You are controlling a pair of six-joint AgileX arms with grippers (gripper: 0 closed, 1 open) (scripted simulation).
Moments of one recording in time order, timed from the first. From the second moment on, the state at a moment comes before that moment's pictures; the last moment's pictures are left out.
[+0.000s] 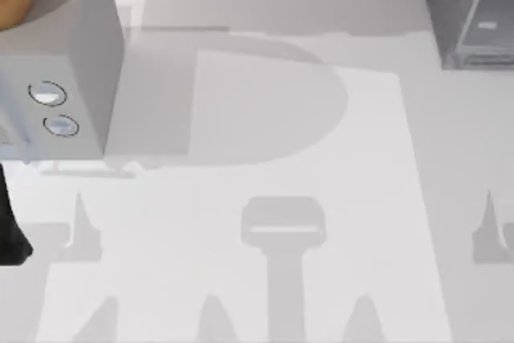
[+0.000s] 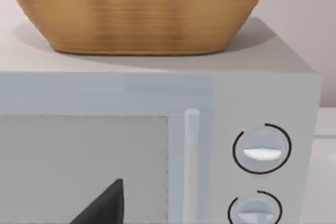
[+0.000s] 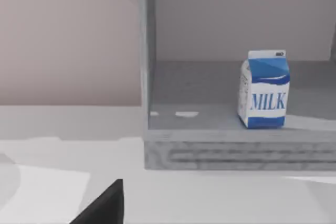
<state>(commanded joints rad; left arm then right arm) 0.00 0.00 0.00 0.00 0.00 0.00 0.00 0.00 0.00 0.00 0.00 0.00</state>
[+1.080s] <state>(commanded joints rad) 0.00 0.00 0.00 0.00 0.00 0.00 -0.35 1.19 0.11 1.06 -0.33 0.01</state>
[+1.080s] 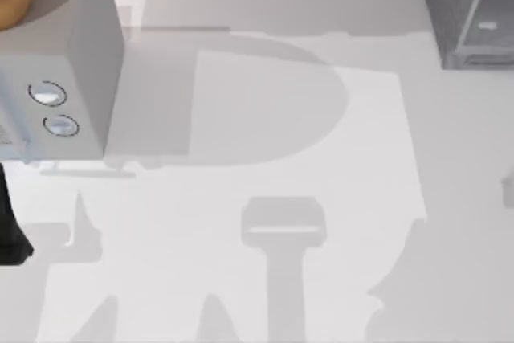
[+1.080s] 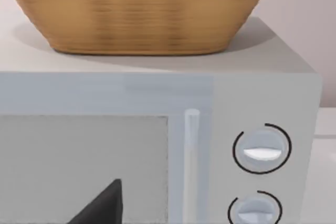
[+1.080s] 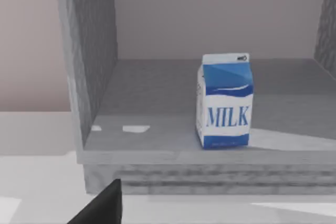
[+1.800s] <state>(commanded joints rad) 0.00 0.00 0.00 0.00 0.00 0.00 -0.53 1.79 0.18 1.62 -0.51 0.02</state>
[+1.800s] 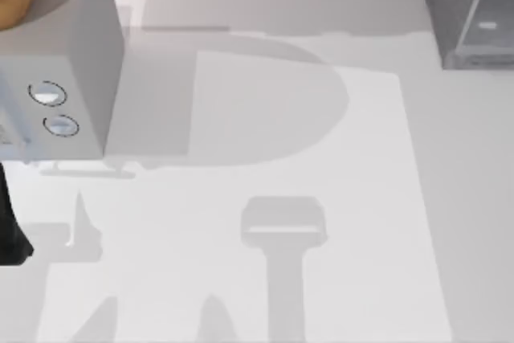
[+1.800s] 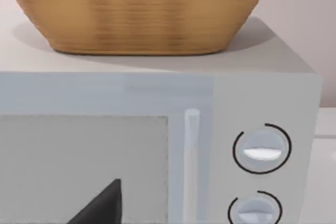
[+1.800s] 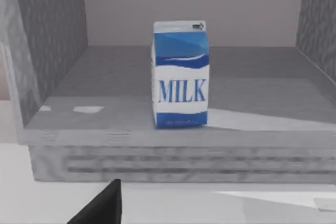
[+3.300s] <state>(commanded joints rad) 0.00 0.00 0.00 0.00 0.00 0.00 -0.28 2.27 0.89 1.39 -0.35 0.01</state>
